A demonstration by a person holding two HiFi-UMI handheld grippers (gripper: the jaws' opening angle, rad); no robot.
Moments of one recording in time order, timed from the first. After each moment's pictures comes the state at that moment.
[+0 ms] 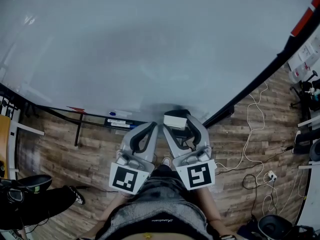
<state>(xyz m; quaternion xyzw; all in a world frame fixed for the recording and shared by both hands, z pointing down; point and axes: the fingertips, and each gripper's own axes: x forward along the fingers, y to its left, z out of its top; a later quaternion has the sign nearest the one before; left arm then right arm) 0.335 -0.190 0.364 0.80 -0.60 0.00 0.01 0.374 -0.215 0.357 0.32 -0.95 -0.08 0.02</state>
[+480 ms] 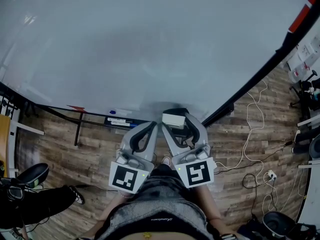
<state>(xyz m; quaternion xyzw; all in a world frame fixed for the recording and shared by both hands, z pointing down) 0.335 -0.183 0.366 0.80 -0.60 0.00 0.01 0.371 -0.210 0.360 0.31 -0.95 -0.08 0.03</state>
